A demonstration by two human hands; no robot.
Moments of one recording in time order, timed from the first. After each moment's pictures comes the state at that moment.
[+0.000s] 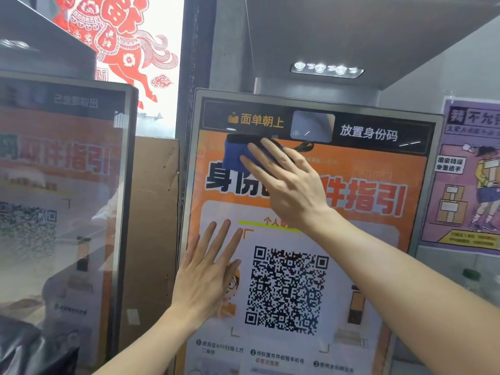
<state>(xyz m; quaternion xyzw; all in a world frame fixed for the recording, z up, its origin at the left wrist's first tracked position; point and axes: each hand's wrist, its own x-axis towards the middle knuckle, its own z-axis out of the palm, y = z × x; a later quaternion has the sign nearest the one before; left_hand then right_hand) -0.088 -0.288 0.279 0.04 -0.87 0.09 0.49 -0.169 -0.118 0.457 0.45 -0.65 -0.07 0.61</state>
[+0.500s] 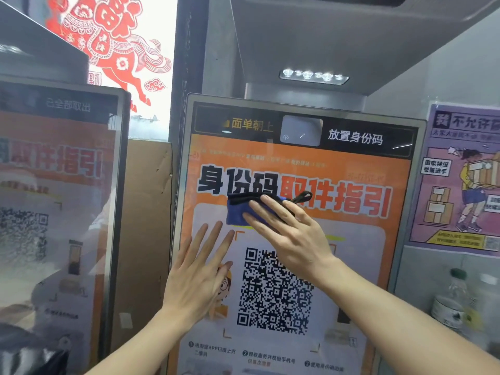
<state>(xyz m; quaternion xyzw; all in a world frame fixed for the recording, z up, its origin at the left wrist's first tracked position) -0.086 -0.287 0.282 0.04 -0.87 0.11 0.49 -0.183 -0.078 0.384 0.46 -0.64 -0.13 0.59</state>
